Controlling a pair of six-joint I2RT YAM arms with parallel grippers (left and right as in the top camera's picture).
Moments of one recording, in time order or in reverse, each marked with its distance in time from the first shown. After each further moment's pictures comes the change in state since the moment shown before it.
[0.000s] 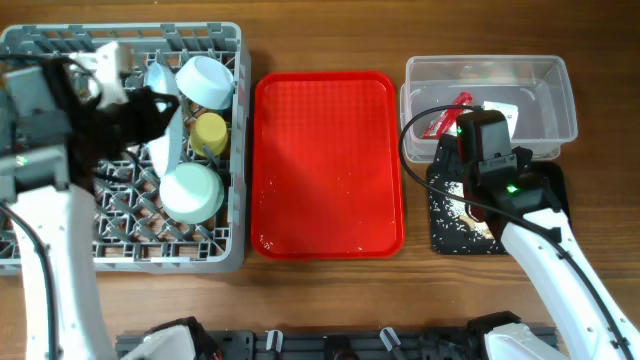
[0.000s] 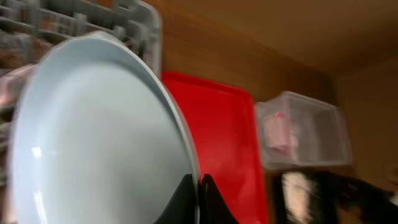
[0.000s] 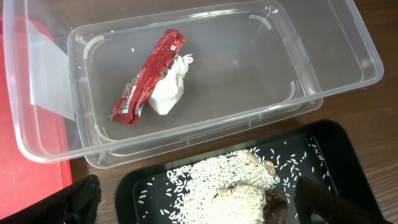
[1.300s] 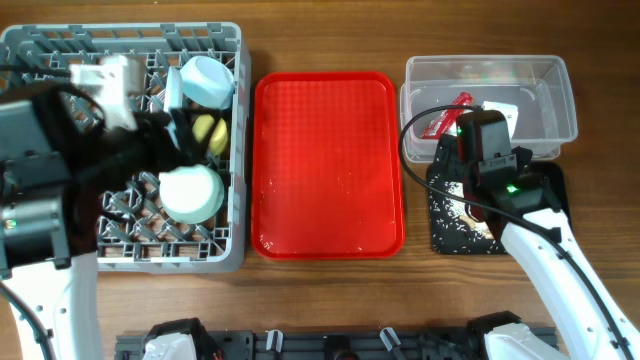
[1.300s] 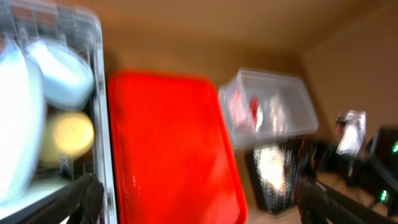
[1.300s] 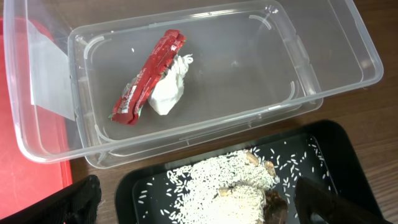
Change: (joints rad) left arm -0.137 -0.214 0.066 -0.159 -0.047 -0.005; right arm 0.000 0.000 0.000 0.000 0.000 0.000
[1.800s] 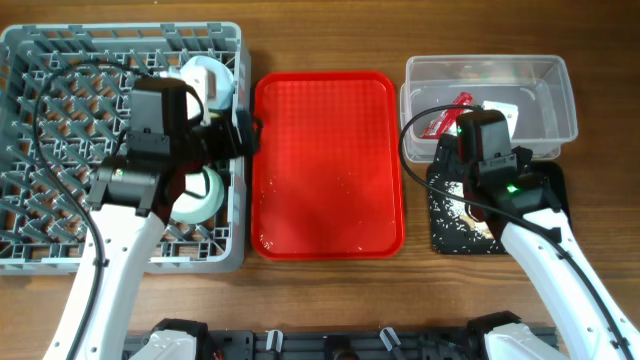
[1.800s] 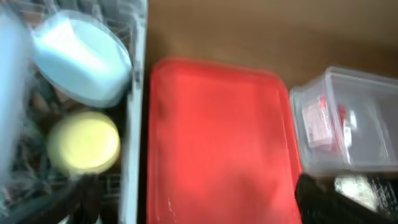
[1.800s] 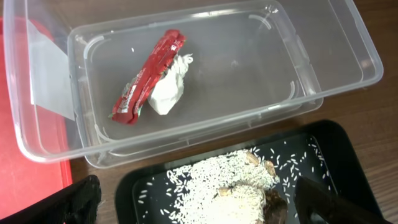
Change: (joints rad) left arm -0.296 0.106 -0.277 0.394 -0.460 -0.188; right arm 0.000 0.000 0.000 0.001 0.000 0.000
